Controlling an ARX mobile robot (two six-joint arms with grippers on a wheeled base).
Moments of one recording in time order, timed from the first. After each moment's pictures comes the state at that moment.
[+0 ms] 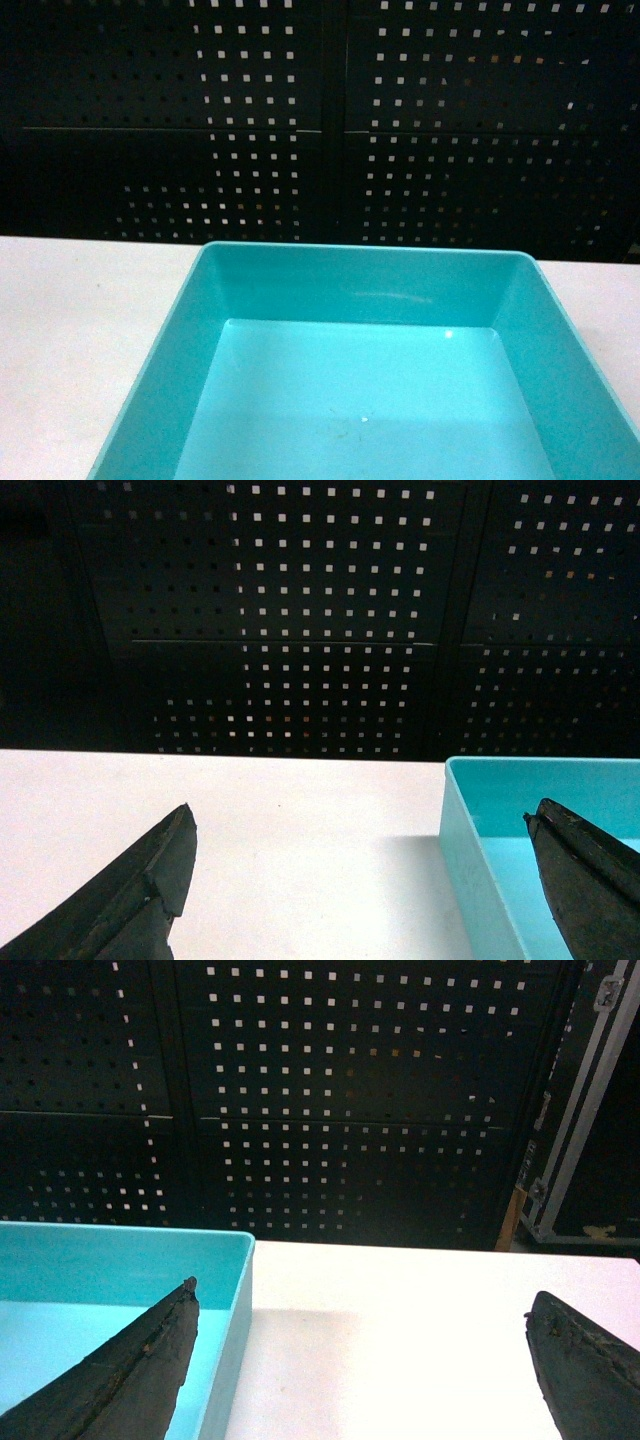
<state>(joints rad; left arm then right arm) 0.00 0.01 0.02 0.00 0.00 -0.01 0.00 0.00 0.01 0.00 0.00 -0.01</state>
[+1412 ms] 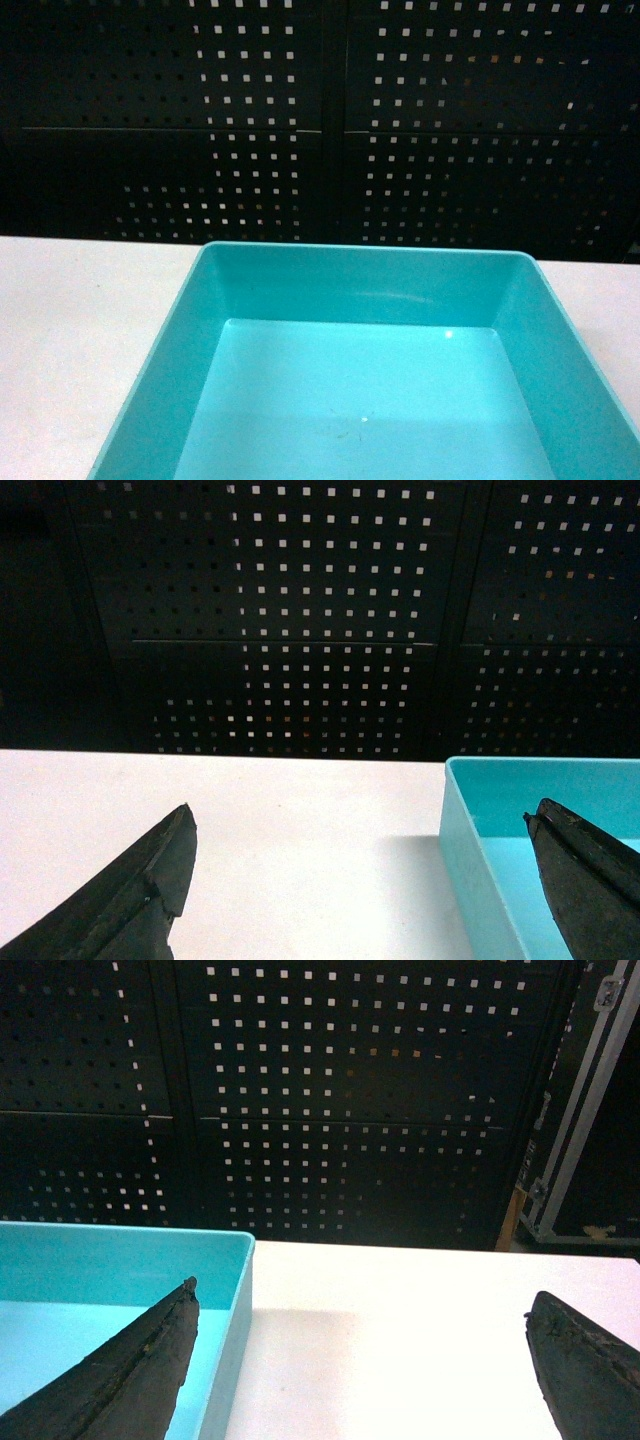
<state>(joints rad) 0.00 0.01 0.02 0.00 0.00 -0.01 0.00 0.00 0.01 0.00 0.00 -0.01</state>
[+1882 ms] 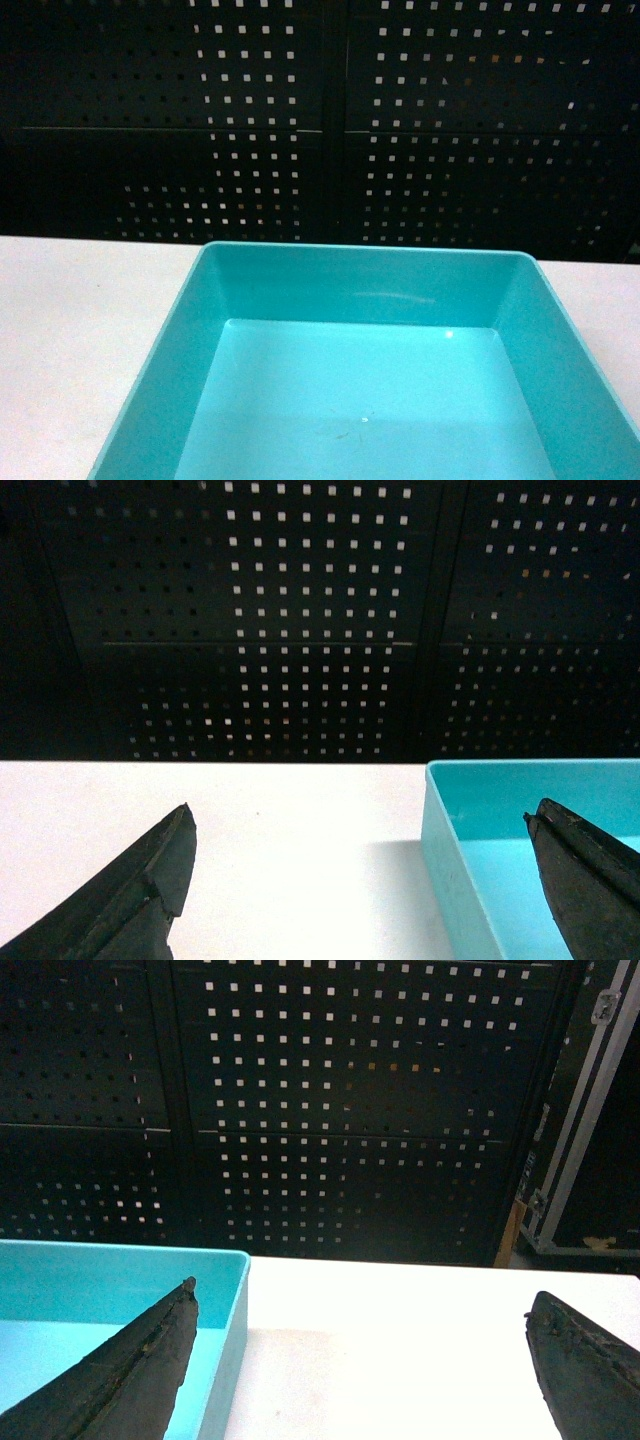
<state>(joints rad) -0.02 0.23 0.02 0.20 0.03 -0.01 -0.04 0.17 0.01 0.19 -0.03 -0.01</state>
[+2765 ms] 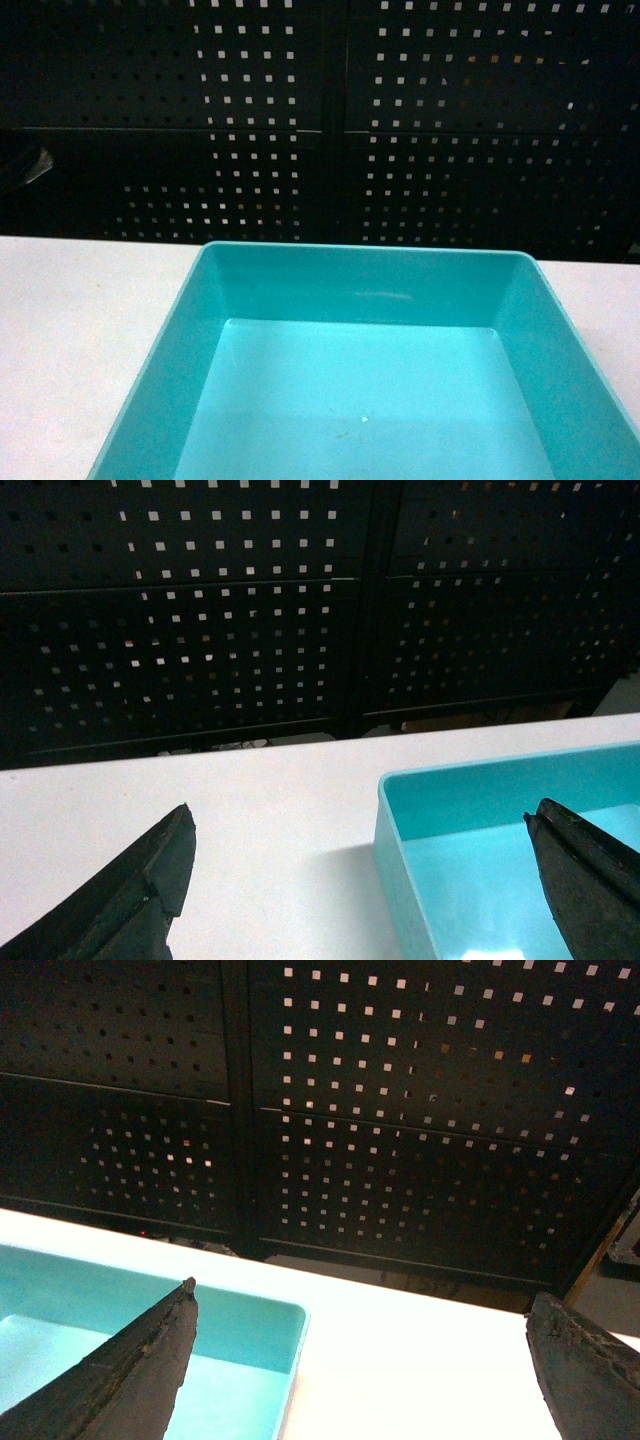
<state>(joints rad) -0.07 1.08 0.42 0.44 0.15 -0.01 0.09 1.05 0.35 0.61 -0.07 -0.05</state>
